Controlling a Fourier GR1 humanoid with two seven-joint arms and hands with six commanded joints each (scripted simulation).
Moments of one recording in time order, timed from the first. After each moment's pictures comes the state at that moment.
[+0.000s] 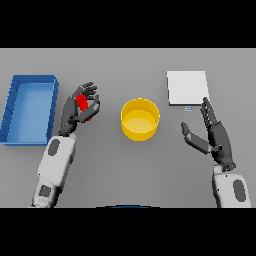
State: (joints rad) left arm -0.46 -0.02 0.07 -0.96 -0.15 0.12 -0.18; right arm 0.02 -0.12 0.03 -1.62 0.09 0.04 -0.05
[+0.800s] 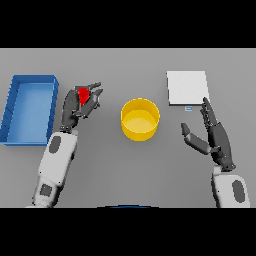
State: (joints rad) left arm -0.47 -0.03 0.04 -1.04 -0.18 0.14 -0.19; right arm 0.03 -0.11 0.03 -1.62 0.10 0.03 -0.06
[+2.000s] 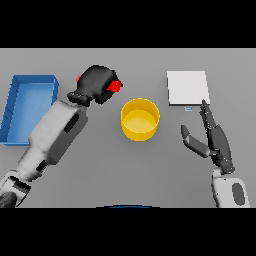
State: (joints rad) left arm -0.79 0.22 -0.41 -1.06 -0.80 -0.14 0.12; right arm 0.05 -0.12 0.05 -1.65 0.13 0.03 -0.07
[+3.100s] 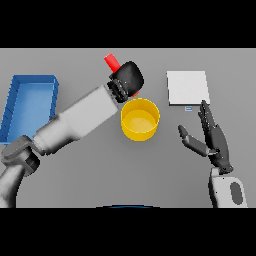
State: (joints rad) left arm -1.16 0.20 -0.86 -0.83 -1.22 -0.45 0.01; right arm 0.05 -0.08 0.03 -1.63 0.08 0.04 -0.04
